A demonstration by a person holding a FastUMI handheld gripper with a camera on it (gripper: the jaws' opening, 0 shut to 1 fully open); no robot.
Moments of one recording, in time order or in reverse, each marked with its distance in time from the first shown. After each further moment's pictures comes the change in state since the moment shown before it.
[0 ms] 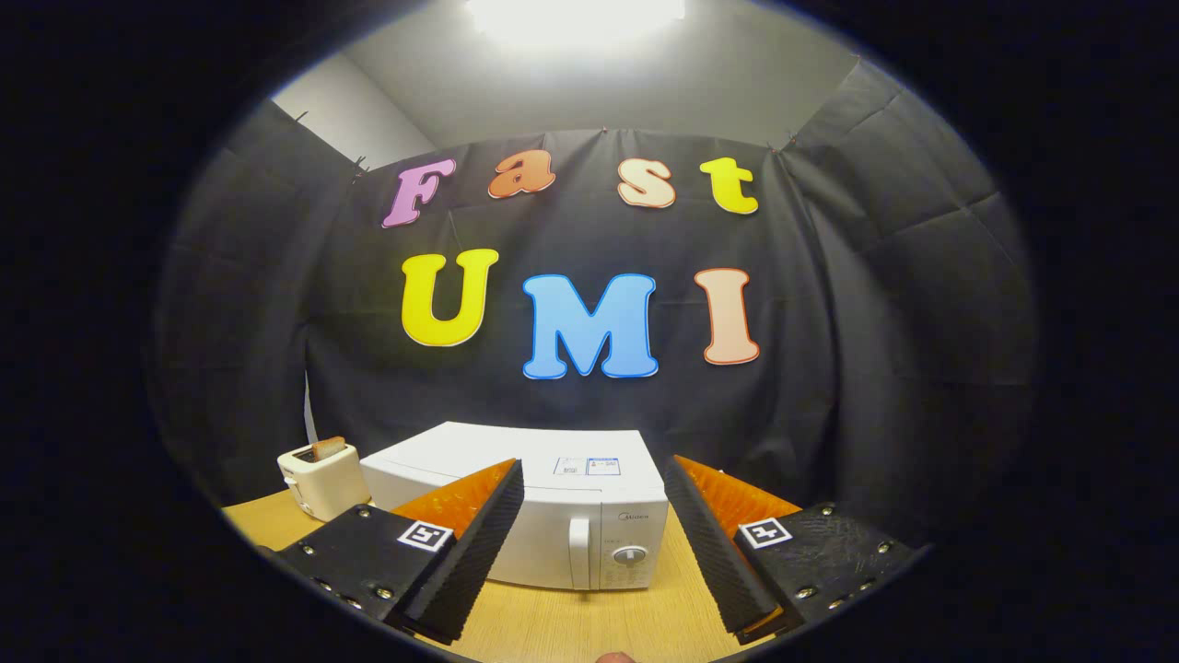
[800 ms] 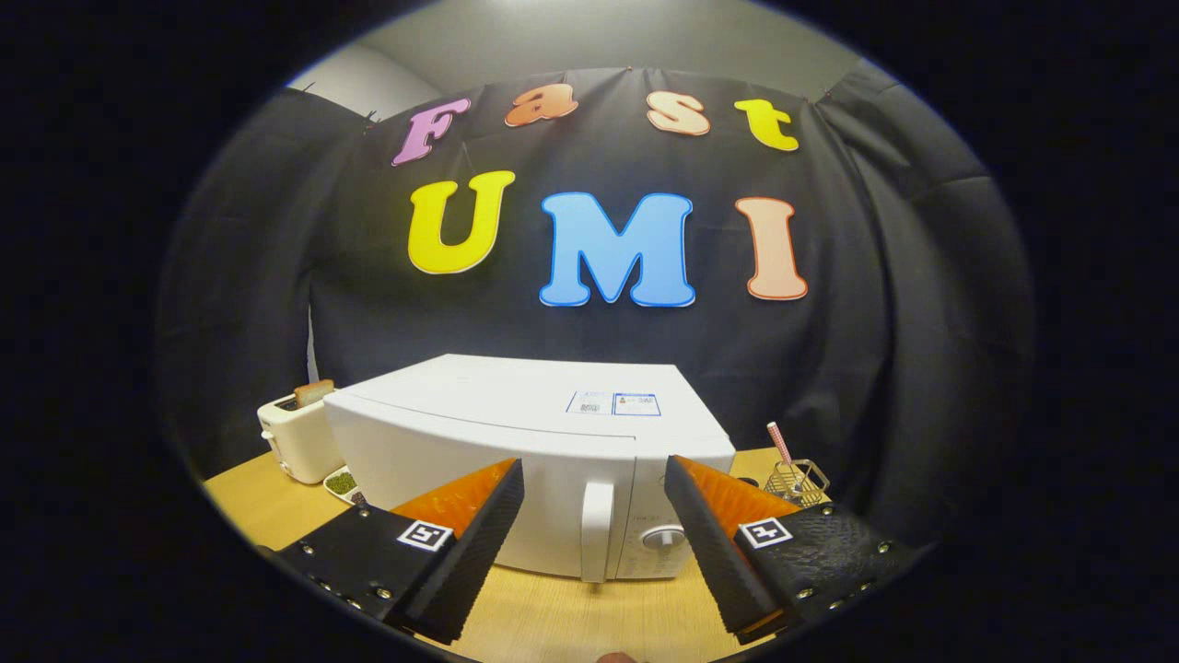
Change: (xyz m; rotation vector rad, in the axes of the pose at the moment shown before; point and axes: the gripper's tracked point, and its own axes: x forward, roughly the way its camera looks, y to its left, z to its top) arm 0.081 0.015 -0.104 -0.027 0.187 0.069
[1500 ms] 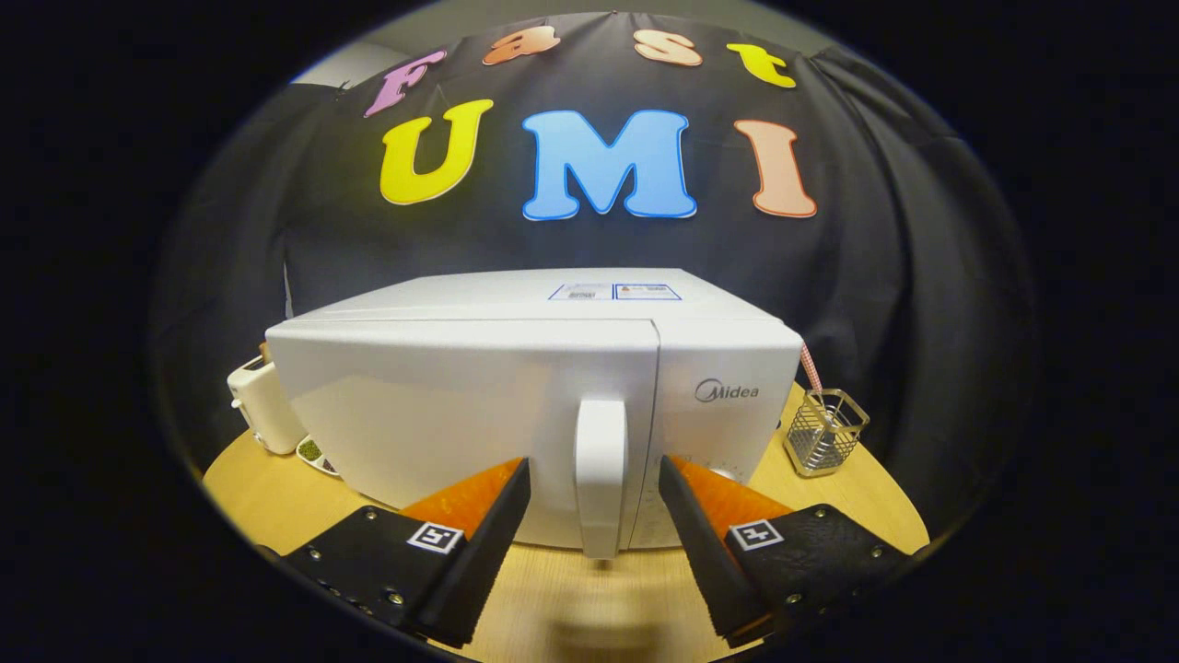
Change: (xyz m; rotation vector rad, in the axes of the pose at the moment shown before) arm 0.051 0.001 -0.082 0.054 0.202 -0.024
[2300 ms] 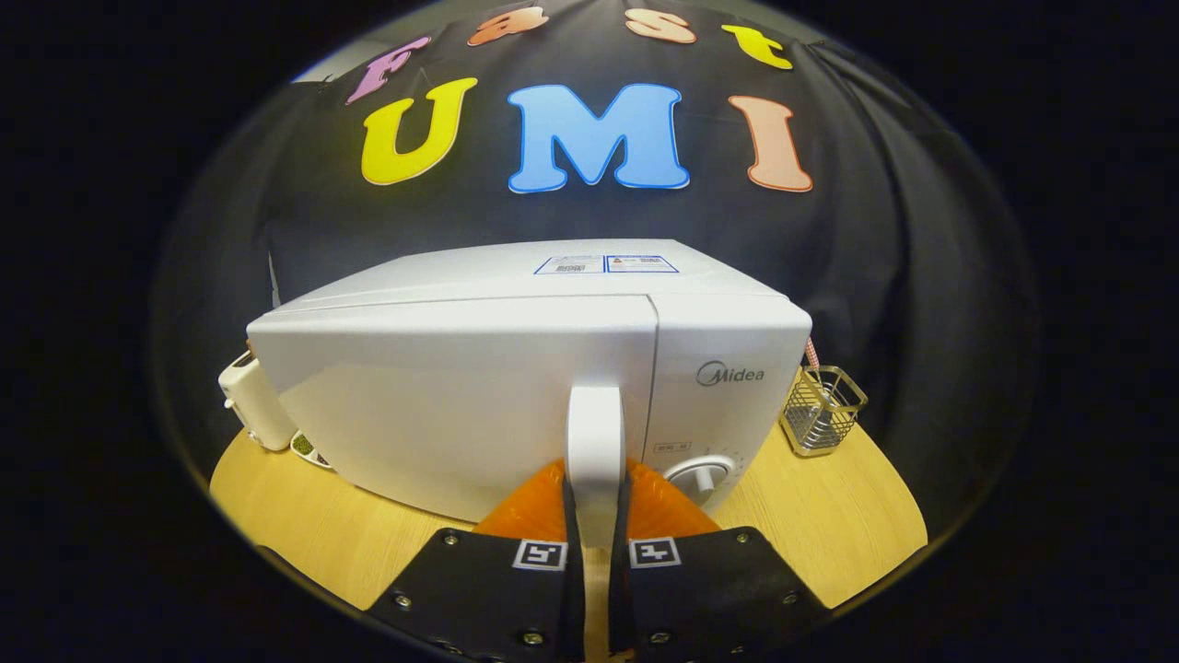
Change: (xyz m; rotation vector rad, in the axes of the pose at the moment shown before) arm 0.003 0.000 -0.003 -0.006 0.101 -0.024
